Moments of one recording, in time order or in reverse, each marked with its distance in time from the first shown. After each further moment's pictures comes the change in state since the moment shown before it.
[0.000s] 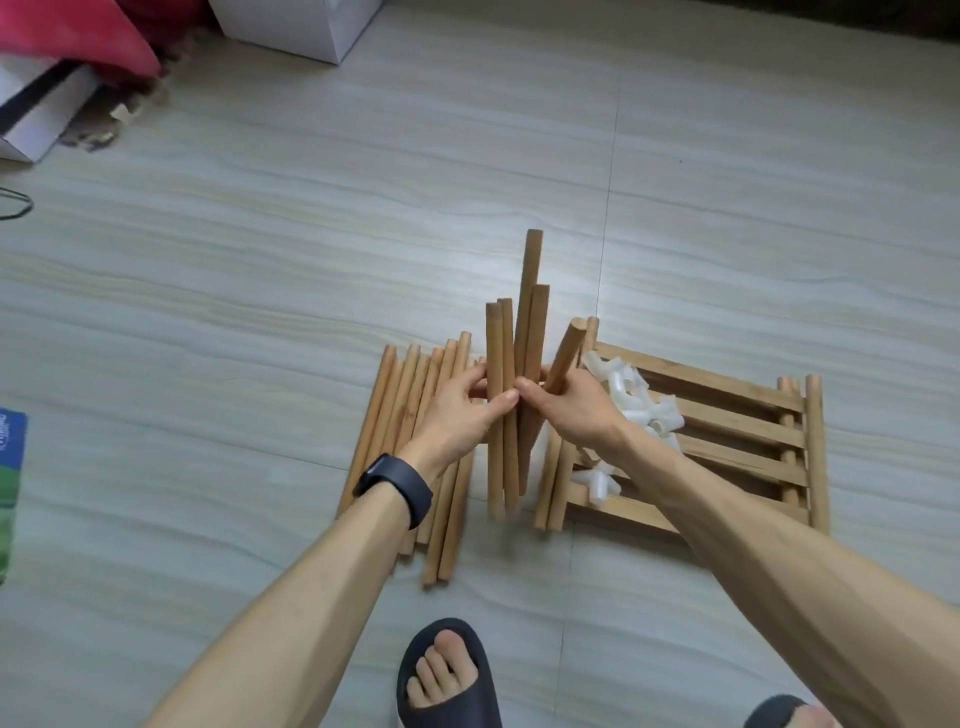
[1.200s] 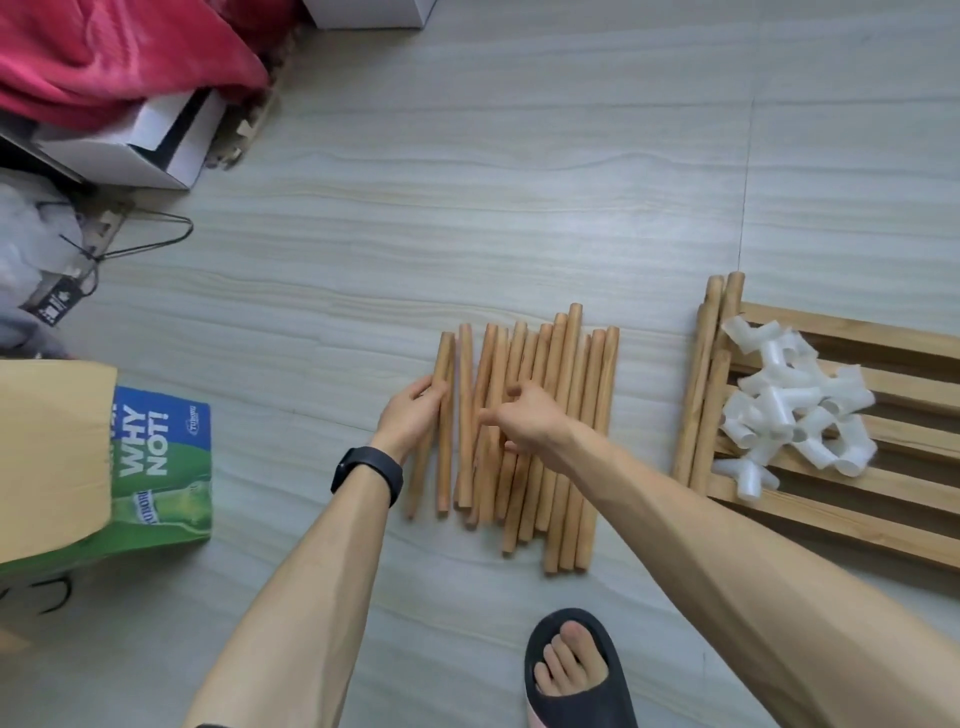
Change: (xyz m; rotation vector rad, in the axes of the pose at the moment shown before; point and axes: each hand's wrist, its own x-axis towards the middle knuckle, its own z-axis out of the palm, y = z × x) left_hand -0.004 -0.063 -0.161 0.280 0.399 -0.446; right_hand 0.040 -0.043 0.160 0.281 -0.272 0.324
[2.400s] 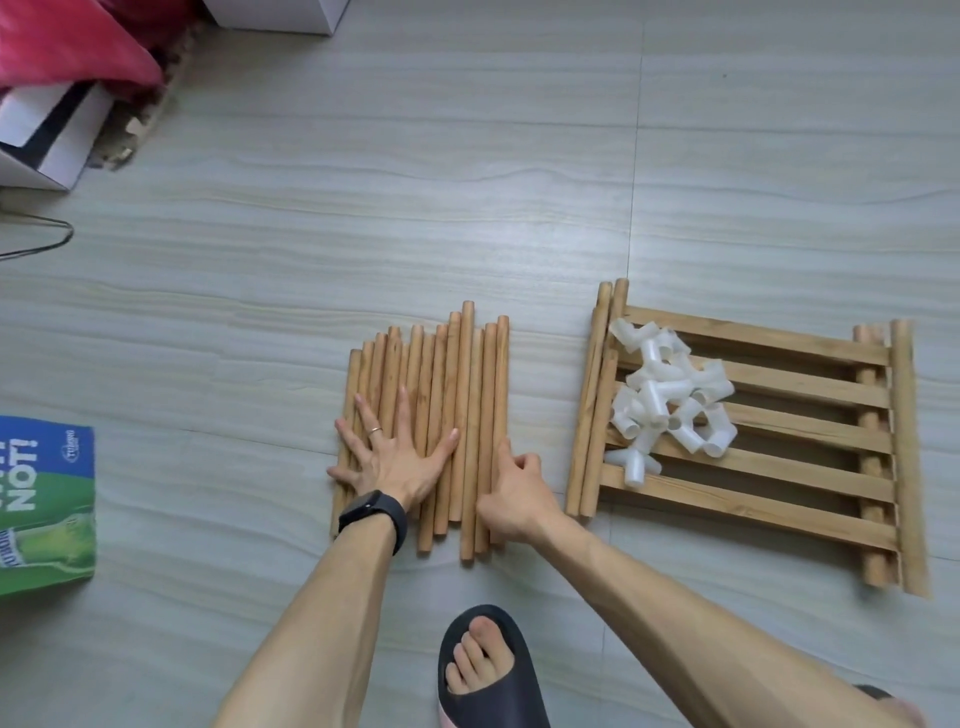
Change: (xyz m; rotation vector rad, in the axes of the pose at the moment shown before) left_hand -0.036 -0.023 0.100 0.823 0.015 0.058; right_hand -0.060 0.087 -0.049 -0.421 0.010 0.056
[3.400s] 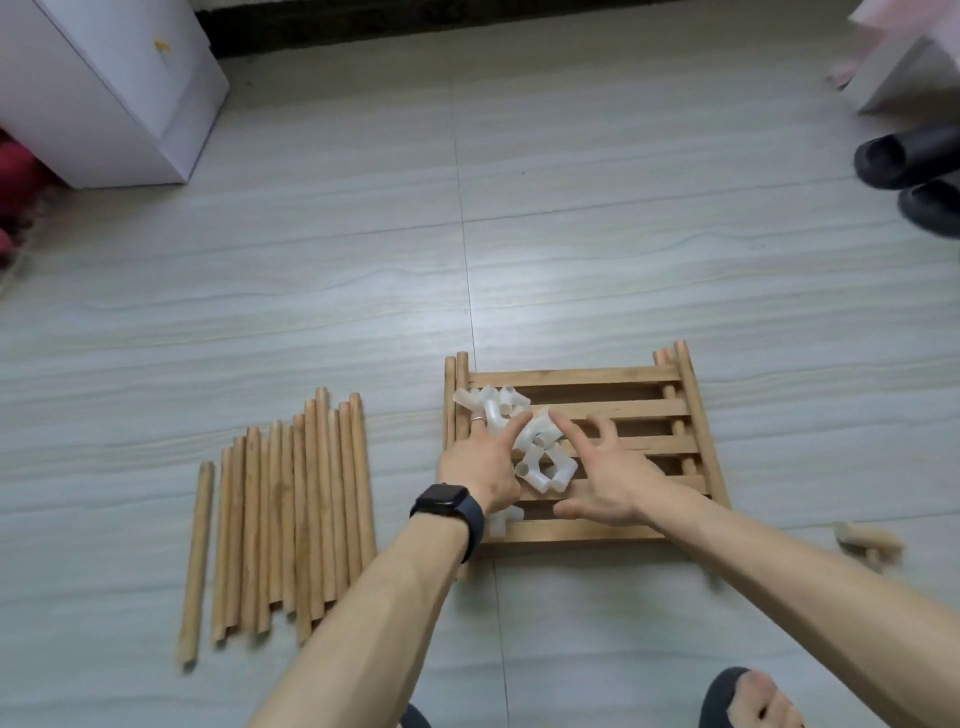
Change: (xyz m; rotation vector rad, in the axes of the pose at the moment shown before) left_hand -0.092 0.254 -0.016 0.340 -0.036 0.683; right_hand -0.062 0.151 -0.202 -0.474 0.356 -0.045
